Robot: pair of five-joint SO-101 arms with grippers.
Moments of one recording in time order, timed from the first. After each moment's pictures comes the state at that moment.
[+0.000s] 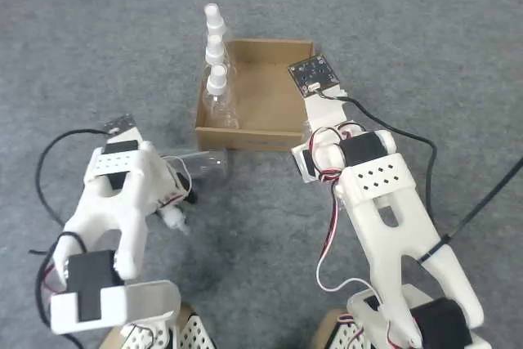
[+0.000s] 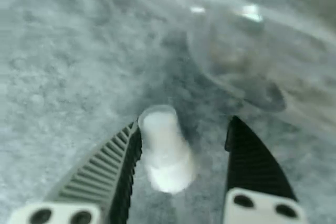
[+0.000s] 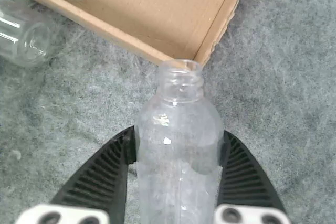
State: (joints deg) left arm -14.2 -5.0 47.4 66.2 27.3; right arm -22.6 -22.5 32.5 62.5 5.1
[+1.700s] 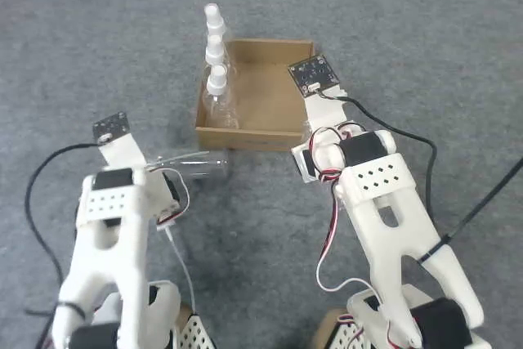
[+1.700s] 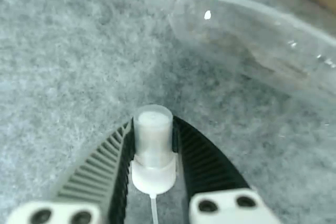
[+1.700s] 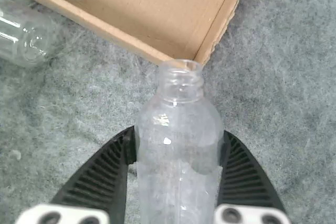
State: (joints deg) left arm -14.2 -30.8 60.5 64.8 23.9; right arm -22.6 -22.5 32.5 62.5 5.1
